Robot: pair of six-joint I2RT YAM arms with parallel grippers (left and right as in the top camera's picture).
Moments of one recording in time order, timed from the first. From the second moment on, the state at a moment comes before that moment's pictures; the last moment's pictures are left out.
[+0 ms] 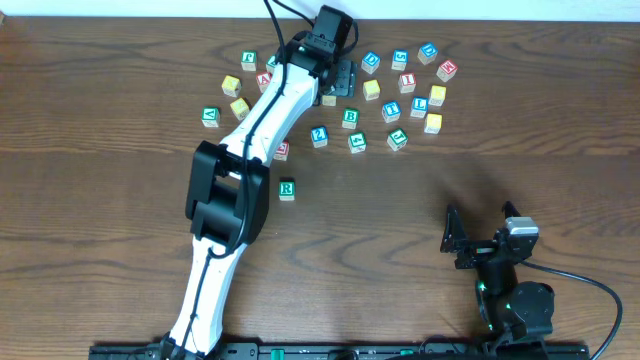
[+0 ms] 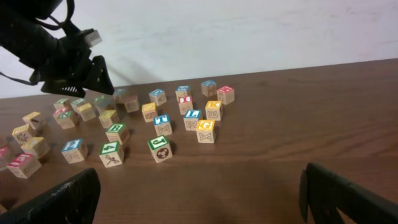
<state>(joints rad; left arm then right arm) -0.43 2.40 2.16 -0.77 -0.06 -0.28 0.12 0.02 0.01 -0.07 0.02 0.16</state>
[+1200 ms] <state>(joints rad) -0.43 2.52 2.16 -0.69 -0.11 -0.27 0.12 0.02 0.01 -0.07 0.02 0.16</state>
